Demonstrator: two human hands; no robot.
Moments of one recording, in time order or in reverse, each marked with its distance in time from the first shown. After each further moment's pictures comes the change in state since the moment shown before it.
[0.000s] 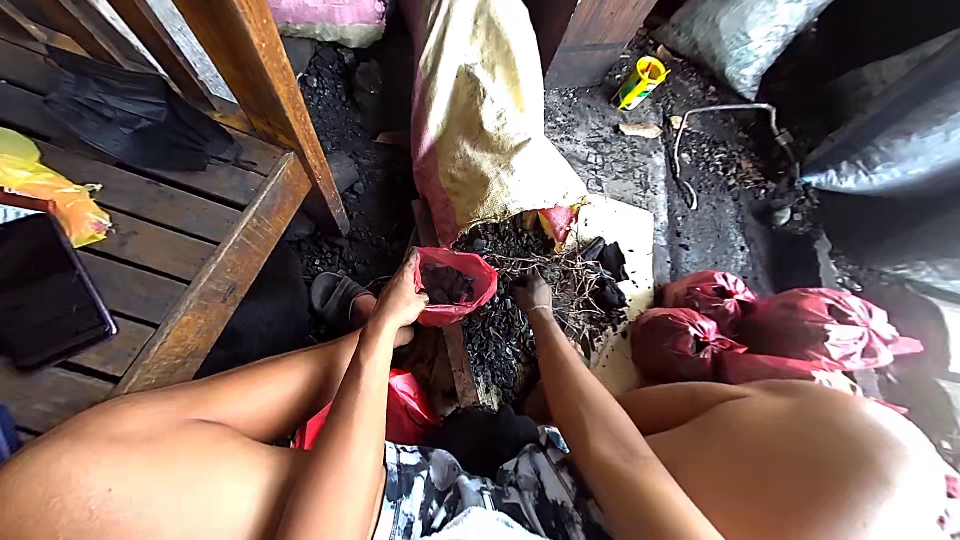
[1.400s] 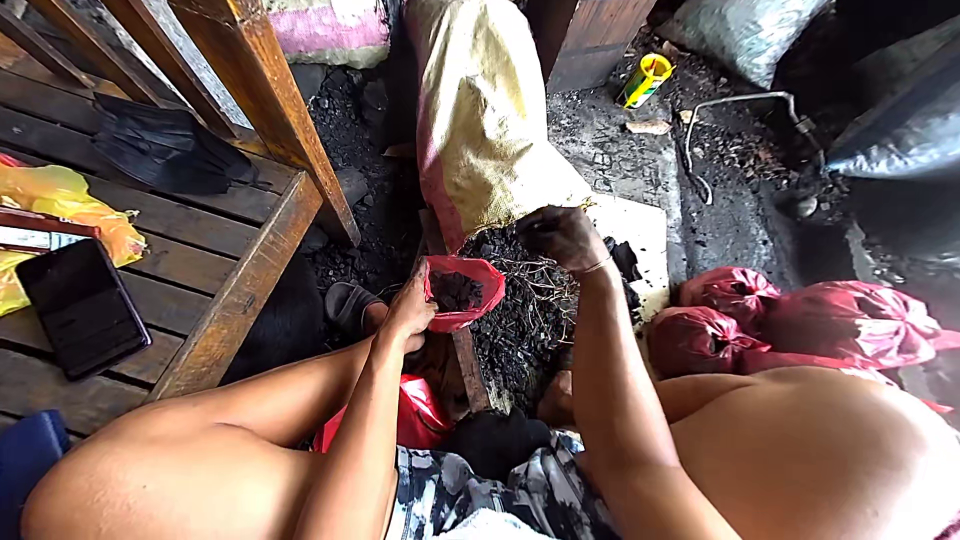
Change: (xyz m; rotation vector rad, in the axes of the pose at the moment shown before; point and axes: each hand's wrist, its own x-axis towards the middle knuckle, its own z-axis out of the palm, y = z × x) left_hand -0.006 0.010 0.000 0.020 -0.042 -0.025; right_hand -0.046 -0.076 -0.134 0.455 -0.033 -0.681
